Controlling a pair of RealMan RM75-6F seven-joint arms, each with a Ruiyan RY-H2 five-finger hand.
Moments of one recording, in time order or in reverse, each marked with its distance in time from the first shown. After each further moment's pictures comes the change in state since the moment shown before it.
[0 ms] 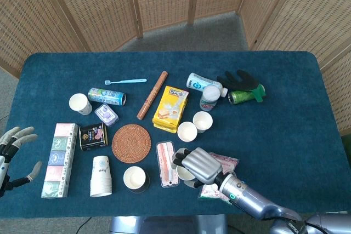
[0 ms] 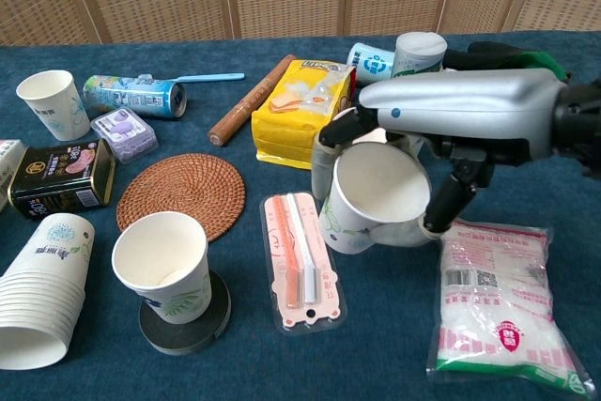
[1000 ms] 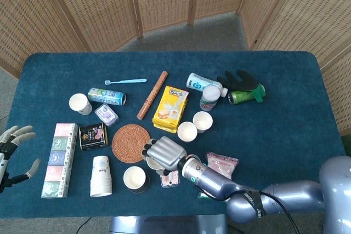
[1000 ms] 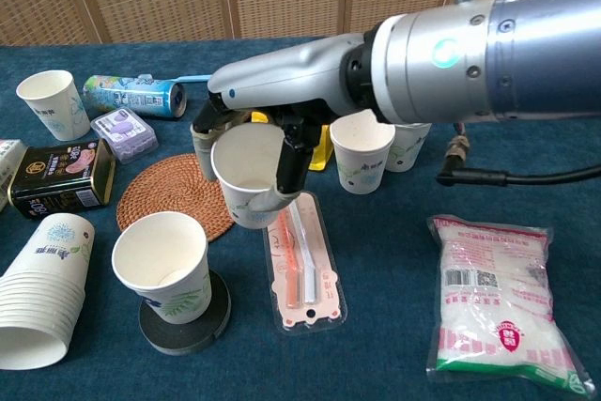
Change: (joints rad) left arm -0.014 -0.017 -0.007 0.048 -0.045 -0.031 -0.038; right arm 0.417 -0.153 0.096 0.103 0.533 -0.066 -0.261
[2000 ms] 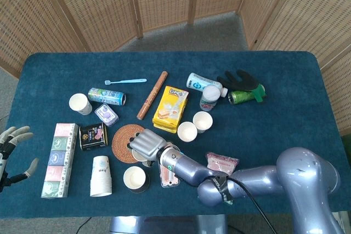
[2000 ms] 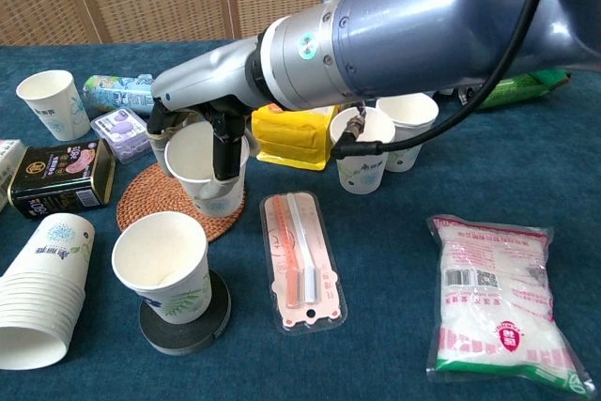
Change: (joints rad) left arm 0.005 -0.019 -0.007 0.021 -0.032 -0.010 0.001; right arm 0.276 -0.108 -0.022 0.227 0.203 -0.061 0.037
